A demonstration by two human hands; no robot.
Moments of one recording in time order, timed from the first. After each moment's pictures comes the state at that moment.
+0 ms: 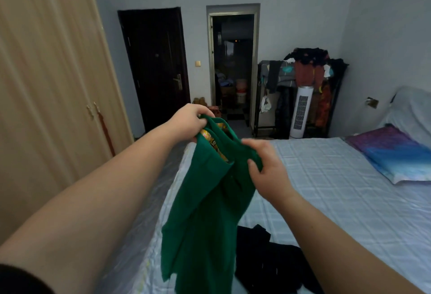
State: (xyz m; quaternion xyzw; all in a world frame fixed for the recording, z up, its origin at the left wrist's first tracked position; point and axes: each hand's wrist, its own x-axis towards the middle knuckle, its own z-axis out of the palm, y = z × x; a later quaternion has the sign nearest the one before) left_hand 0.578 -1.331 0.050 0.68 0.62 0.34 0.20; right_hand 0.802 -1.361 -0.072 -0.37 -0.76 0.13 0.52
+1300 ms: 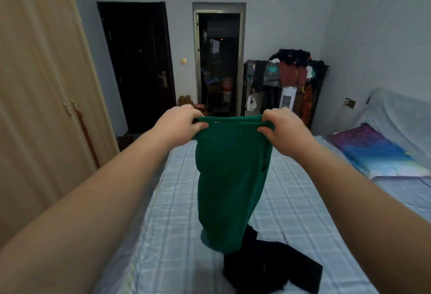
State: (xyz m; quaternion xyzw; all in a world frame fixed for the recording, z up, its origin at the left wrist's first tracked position) left_hand 0.579 -1.331 0.051 0.76 0.61 0.21 -0.02; right_hand 0.857 -1.312 0.024 -0.50 -0.82 -0.08 0.28
